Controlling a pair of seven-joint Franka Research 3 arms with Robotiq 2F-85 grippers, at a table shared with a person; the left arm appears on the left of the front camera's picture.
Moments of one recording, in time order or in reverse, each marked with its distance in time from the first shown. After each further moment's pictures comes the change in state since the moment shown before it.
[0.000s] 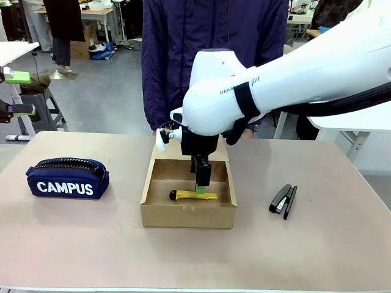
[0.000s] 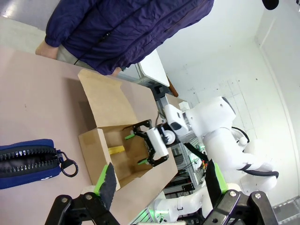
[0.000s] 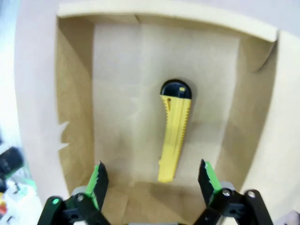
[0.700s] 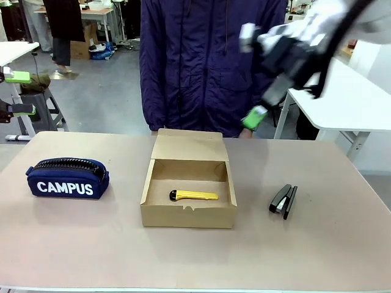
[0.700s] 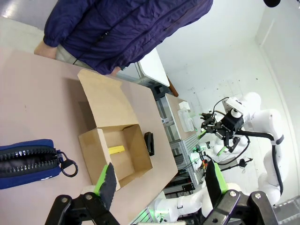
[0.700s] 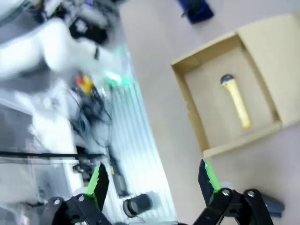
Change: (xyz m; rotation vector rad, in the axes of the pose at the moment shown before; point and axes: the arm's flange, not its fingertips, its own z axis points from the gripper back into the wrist) left arm 0.000 -0.001 0.000 0.001 0.000 -0.001; right arm -0.189 0.074 0.191 0.373 -0.587 -0.564
